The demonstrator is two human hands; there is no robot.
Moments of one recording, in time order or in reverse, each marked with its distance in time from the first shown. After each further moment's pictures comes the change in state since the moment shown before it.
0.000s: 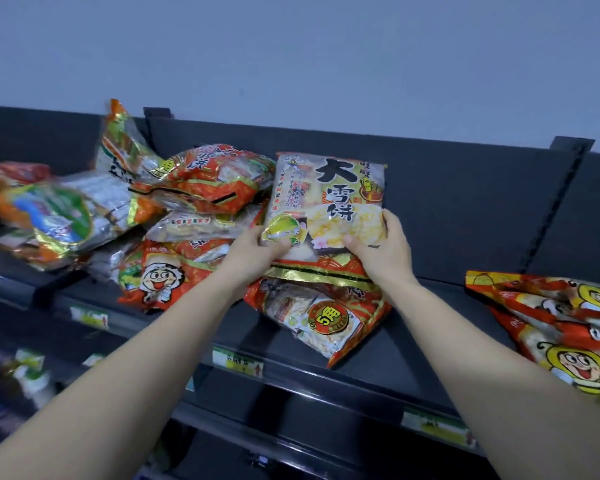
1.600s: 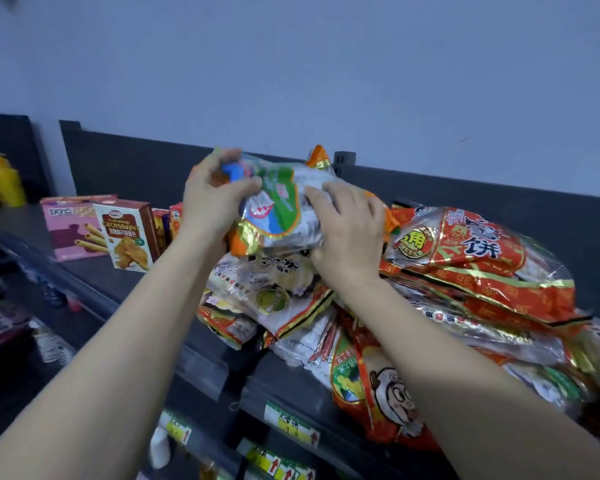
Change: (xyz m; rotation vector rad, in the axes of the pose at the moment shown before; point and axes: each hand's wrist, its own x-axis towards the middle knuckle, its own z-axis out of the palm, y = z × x) left_hand 0.118 -0.002 -0.413 -0.354 0.522 0.357; right_hand 0.026 -0.223 0.425 -0.505 0.291 -0.977
